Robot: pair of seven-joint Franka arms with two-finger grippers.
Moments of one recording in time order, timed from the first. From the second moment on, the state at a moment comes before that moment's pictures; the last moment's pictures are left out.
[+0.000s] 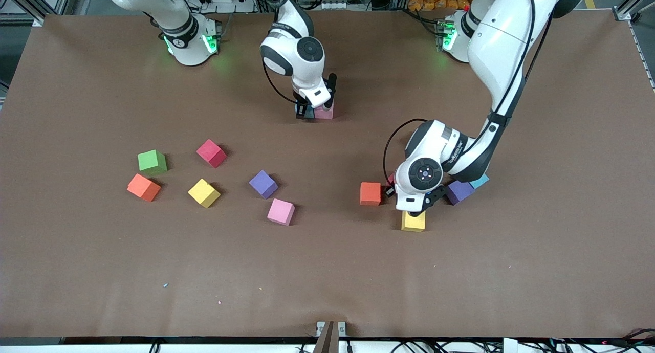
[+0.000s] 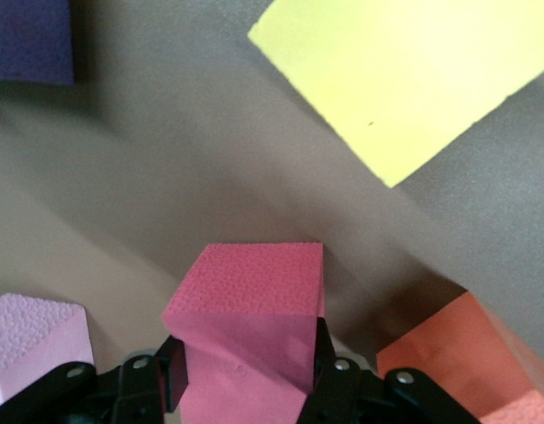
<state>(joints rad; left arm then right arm) -0.30 0.71 -0.23 -1.61 0.07 2.07 -1.26 0.94 0.42 0.07 -2.19 -0.07 2.40 -0.36</state>
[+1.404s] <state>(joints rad) -0.38 0.46 -0.47 -2.08 0.02 2.42 -2.24 0.53 0.30 0.04 -1.93 -0.07 2.13 -0.36</state>
